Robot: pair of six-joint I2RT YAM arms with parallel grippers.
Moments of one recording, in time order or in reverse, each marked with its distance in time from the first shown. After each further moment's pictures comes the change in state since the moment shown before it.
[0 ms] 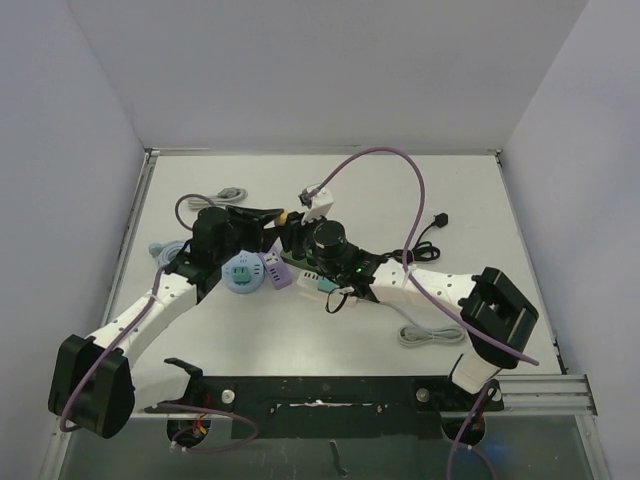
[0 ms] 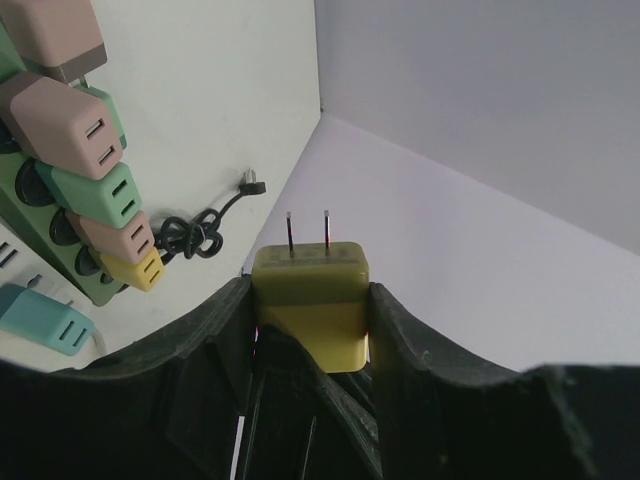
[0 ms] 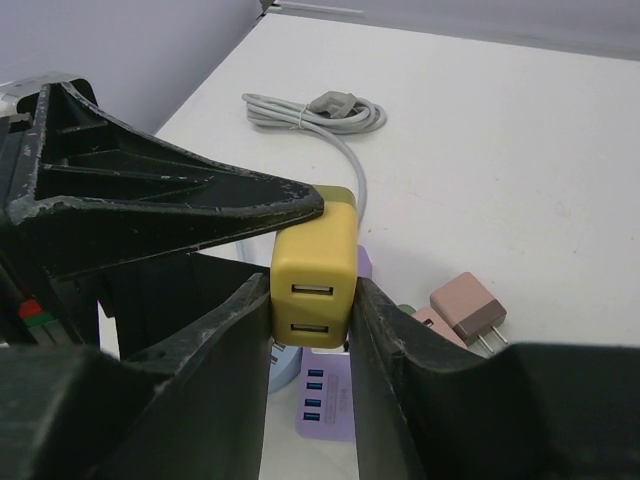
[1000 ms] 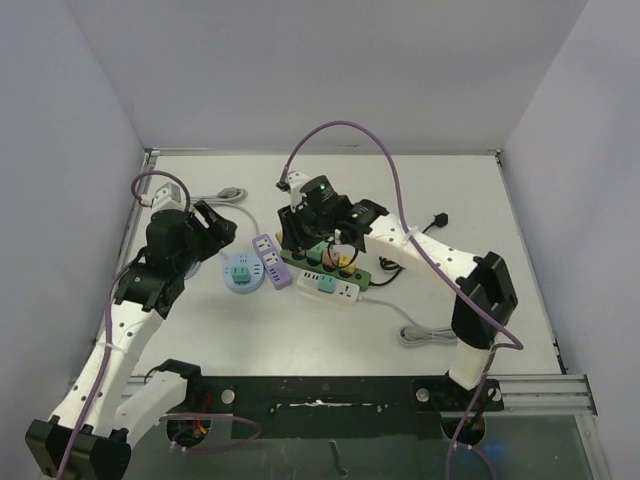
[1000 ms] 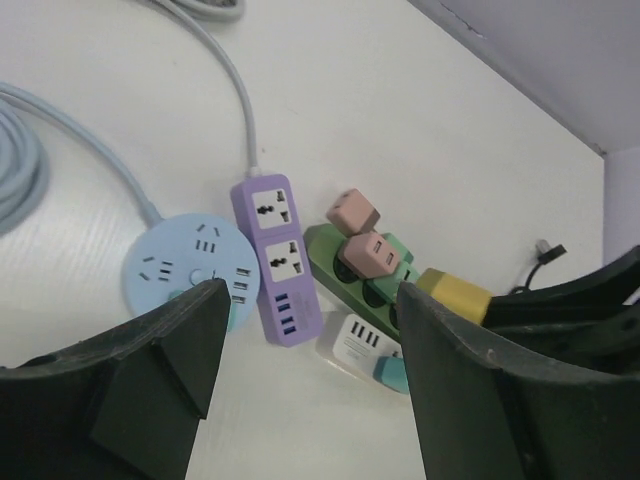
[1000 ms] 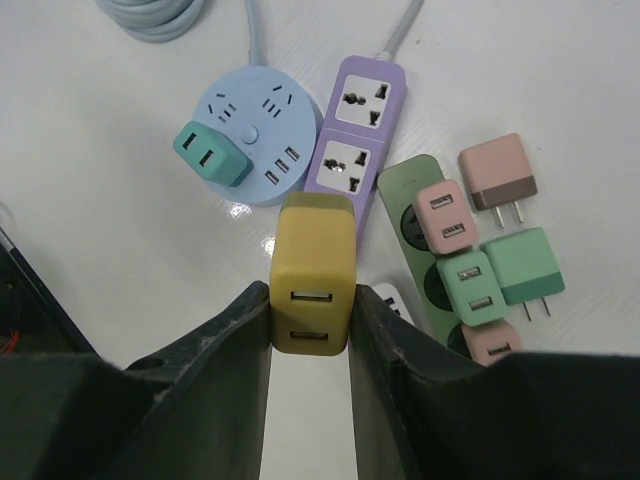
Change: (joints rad) left arm 0.145 -0.282 0.136 -0.511 -0.201 0.989; right arm -0.130 0.084 0.459 -0.888 -0.470 -0.132
